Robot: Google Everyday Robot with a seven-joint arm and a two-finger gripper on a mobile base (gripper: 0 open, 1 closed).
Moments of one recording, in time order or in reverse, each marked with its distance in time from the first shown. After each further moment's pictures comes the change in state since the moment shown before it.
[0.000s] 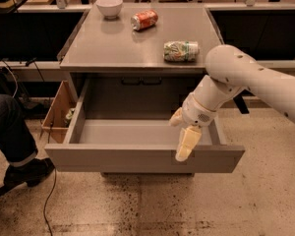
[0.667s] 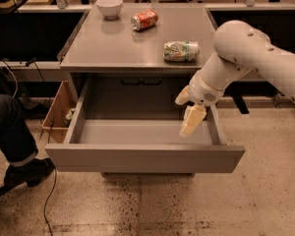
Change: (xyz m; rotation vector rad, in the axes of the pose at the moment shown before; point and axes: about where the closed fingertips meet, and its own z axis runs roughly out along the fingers) arm -0.001 -0.043 -0.058 0.155 0.033 -0.009
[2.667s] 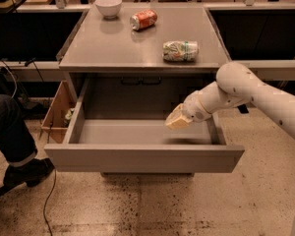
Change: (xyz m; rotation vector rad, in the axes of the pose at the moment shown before) arm 0.011 -0.048 0.086 0.075 -0.300 0.125
